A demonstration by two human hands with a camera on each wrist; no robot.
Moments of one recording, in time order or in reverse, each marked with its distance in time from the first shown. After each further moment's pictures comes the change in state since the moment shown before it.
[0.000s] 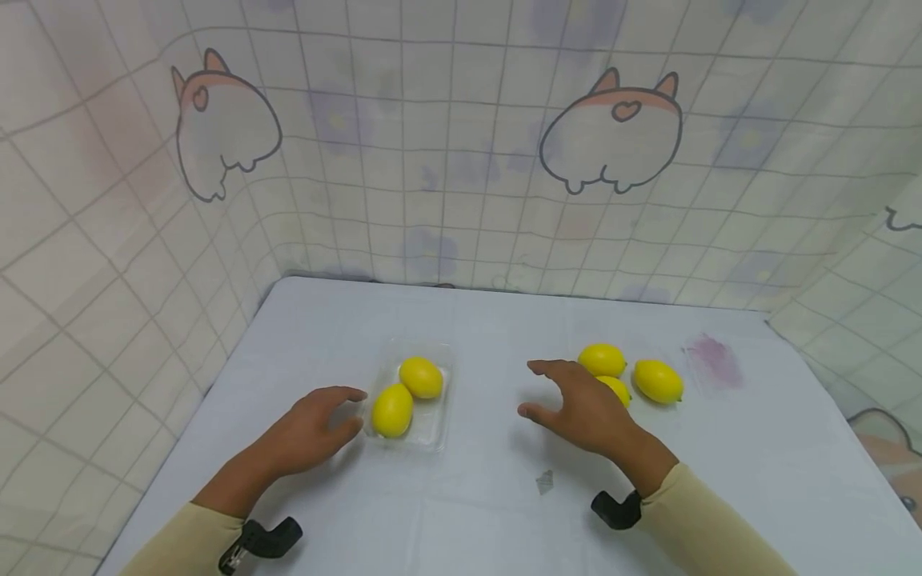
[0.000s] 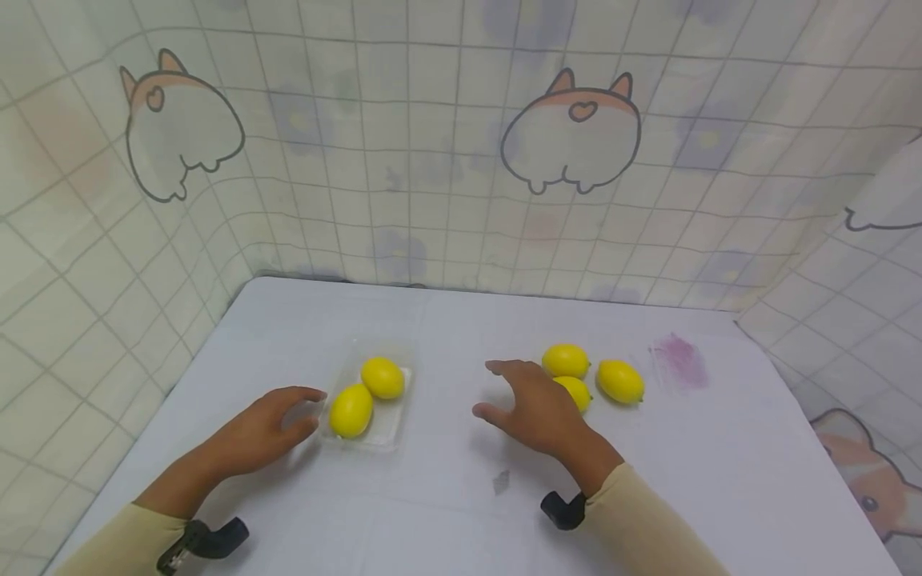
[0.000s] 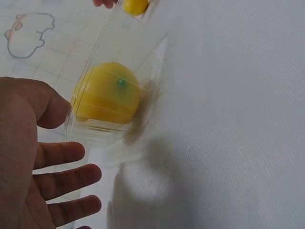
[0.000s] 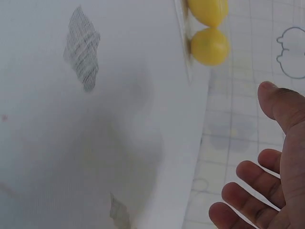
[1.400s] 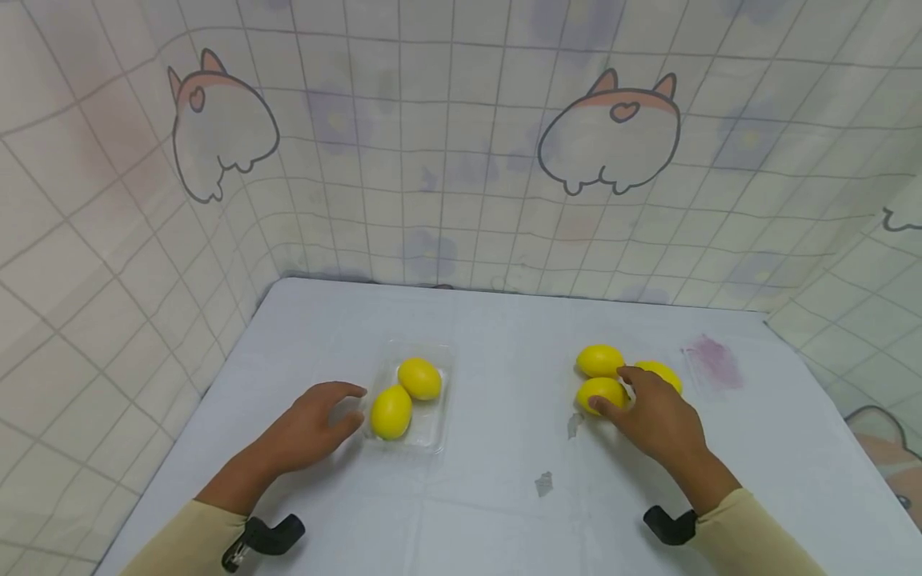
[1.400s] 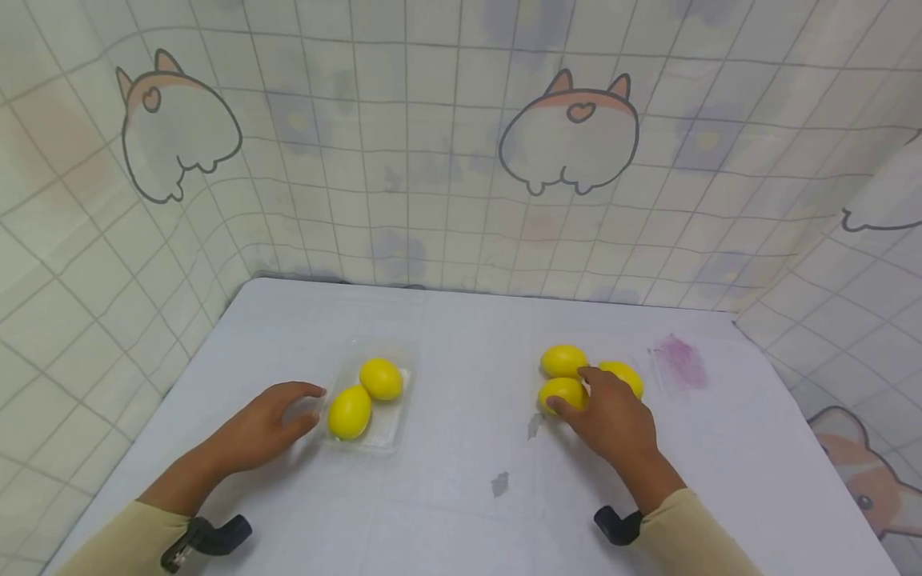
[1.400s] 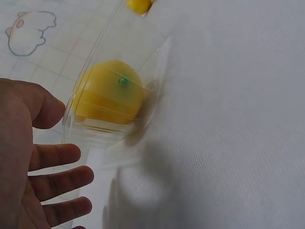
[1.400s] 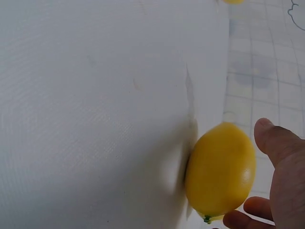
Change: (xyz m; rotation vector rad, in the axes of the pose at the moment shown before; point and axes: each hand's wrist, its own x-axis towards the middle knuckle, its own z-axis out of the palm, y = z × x) left_hand 0.007 -0.005 0.003 -0.027 0.038 0.023; right_hand -0.028 0.074 -0.026 -0.124 0.083 0.301
